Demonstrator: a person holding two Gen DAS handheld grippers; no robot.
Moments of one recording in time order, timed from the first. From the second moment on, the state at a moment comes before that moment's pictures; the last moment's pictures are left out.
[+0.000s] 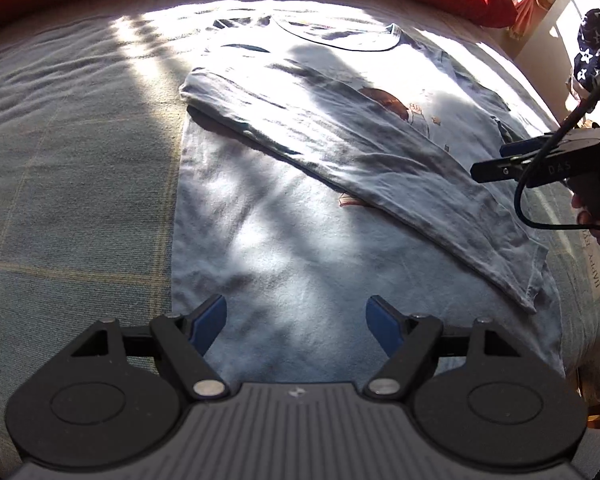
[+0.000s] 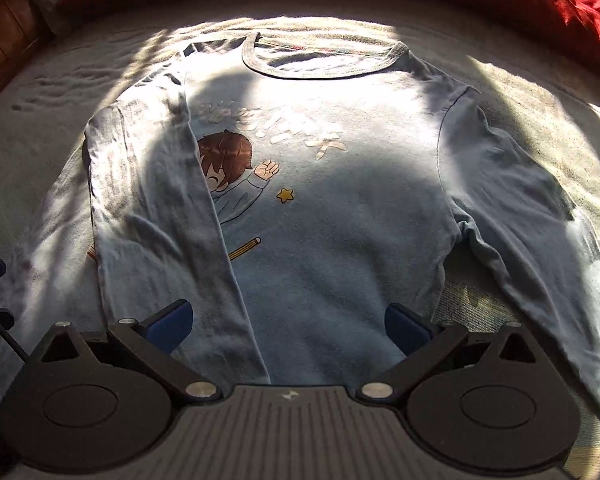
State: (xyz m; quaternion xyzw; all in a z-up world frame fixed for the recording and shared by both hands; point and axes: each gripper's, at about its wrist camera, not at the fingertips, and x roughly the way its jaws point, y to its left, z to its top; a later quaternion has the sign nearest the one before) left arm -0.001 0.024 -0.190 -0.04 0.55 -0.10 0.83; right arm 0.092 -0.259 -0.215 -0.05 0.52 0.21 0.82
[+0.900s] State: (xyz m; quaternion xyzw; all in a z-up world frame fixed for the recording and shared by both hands) left arm 0.017 0.014 -0.203 -0.06 0.57 -0.07 0.82; right arm 0.253 -0.320 -0.226 0.09 0.47 0.21 0.85
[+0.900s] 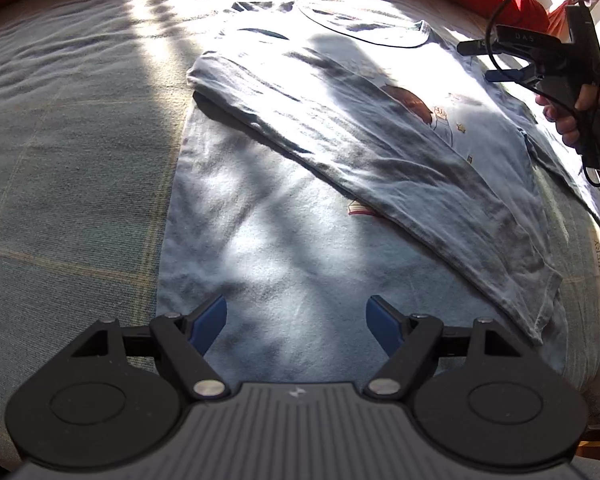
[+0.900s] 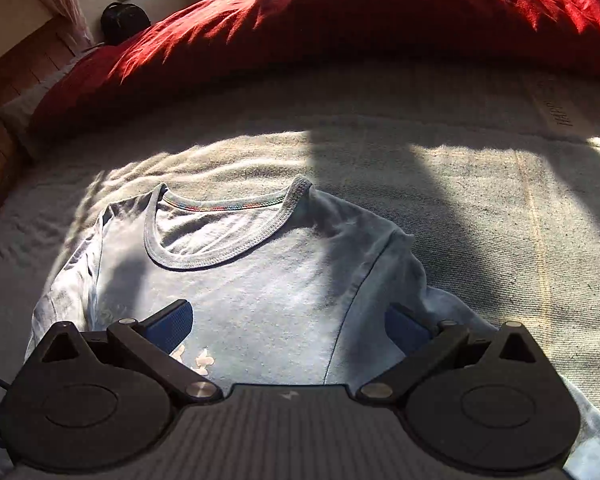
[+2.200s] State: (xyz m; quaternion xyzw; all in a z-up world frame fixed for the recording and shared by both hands) left arm 0.035 -0.018 -0.197 -0.01 0.57 -0.10 0.81; right arm 0.242 -0.425 -0.230 0.12 0.47 0.08 0.87
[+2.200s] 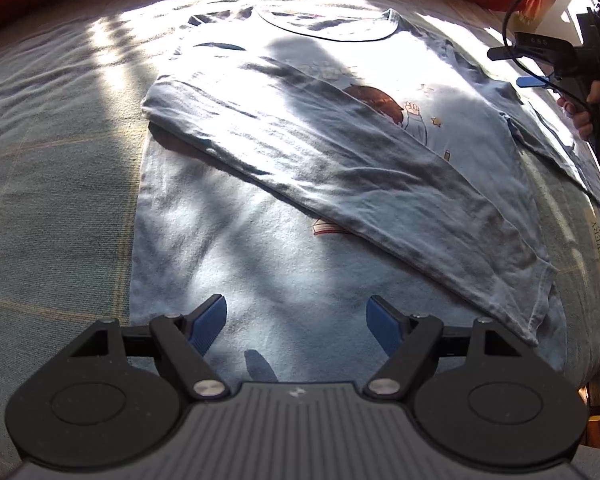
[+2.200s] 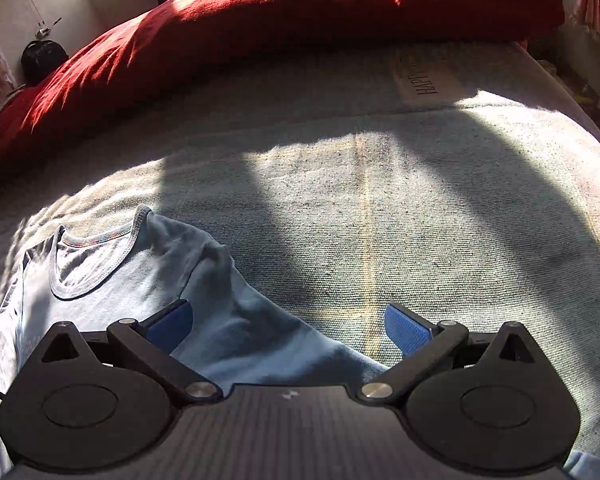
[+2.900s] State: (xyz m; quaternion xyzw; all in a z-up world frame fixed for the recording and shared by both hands) left arm 0.081 -0.176 -0.182 0.09 0.56 -0.24 0.79; right arm 0.000 -0.636 -0.253 0.41 0.42 -0.07 0.80
